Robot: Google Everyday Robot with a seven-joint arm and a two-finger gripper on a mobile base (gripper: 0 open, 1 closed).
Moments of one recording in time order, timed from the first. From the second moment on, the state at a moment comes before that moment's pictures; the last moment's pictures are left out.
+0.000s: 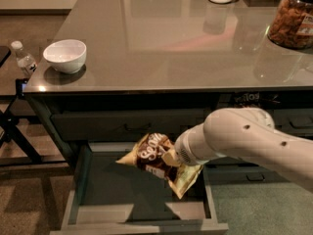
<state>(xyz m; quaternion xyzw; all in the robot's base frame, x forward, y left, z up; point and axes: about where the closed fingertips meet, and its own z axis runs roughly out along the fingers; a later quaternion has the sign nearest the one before) 0.465 -0.047 0.696 -0.35 0.89 0.15 0.24</state>
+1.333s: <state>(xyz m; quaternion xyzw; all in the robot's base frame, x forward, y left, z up) 0.448 -0.091 0.826 -0.32 0.89 0.07 0.33</state>
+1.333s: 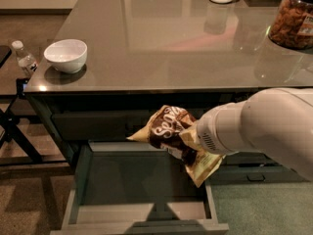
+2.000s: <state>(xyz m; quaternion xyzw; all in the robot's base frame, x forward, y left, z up) 0.434 -0.126 0.917 -0.28 0.87 0.02 0.40</state>
